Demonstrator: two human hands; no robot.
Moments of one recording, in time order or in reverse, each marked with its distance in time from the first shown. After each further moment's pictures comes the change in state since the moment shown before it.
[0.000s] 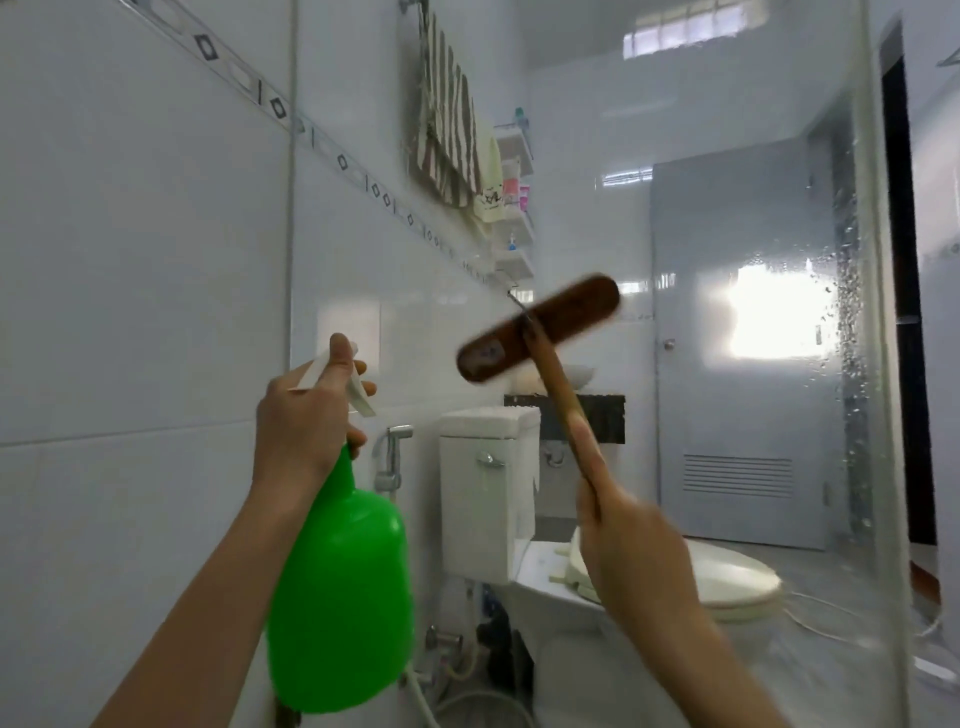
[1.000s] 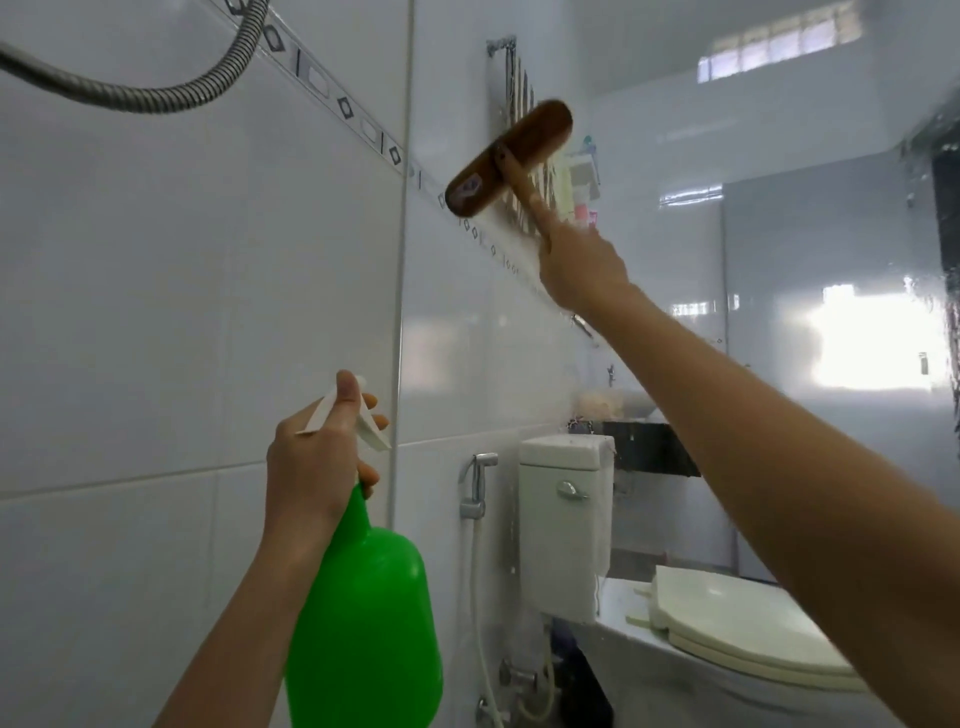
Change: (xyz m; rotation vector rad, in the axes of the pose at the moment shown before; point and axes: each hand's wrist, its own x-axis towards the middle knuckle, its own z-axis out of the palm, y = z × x) left_hand 0.026 -0.007 -0.097 -0.041 0.102 -0.034; right_hand 0.267 -0.138 -0.004 -0.065 0.065 -0.130
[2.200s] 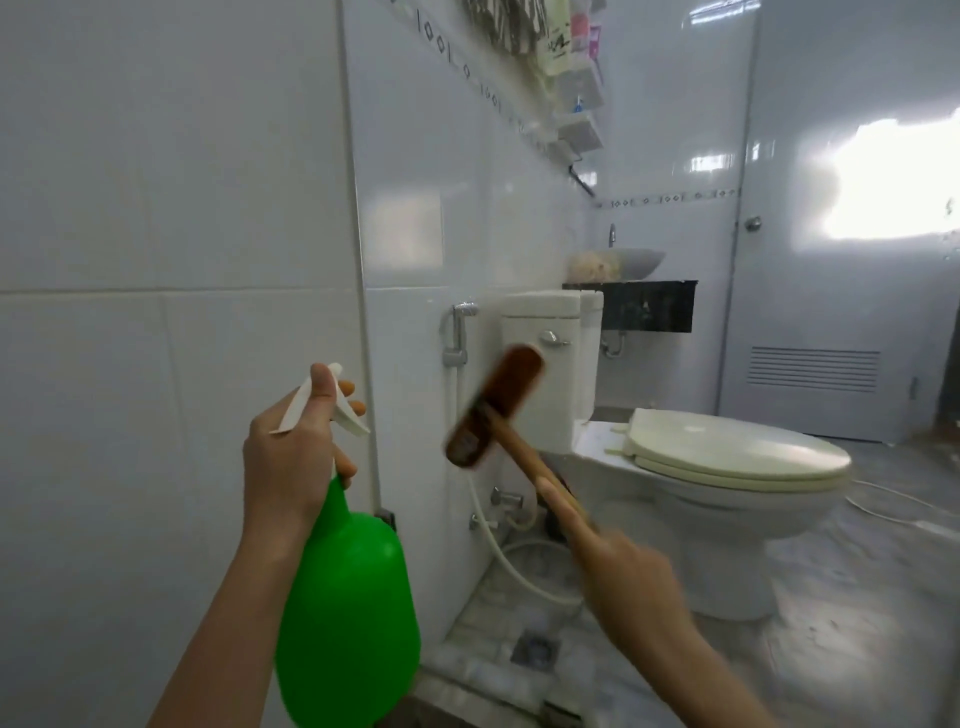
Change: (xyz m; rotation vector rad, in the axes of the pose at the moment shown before) left_hand -0.109 -0.081 -0.014 0.145 -0.010 -0.110; right_hand -0.408 0.056 0.060 0.006 -0.559 -0.016
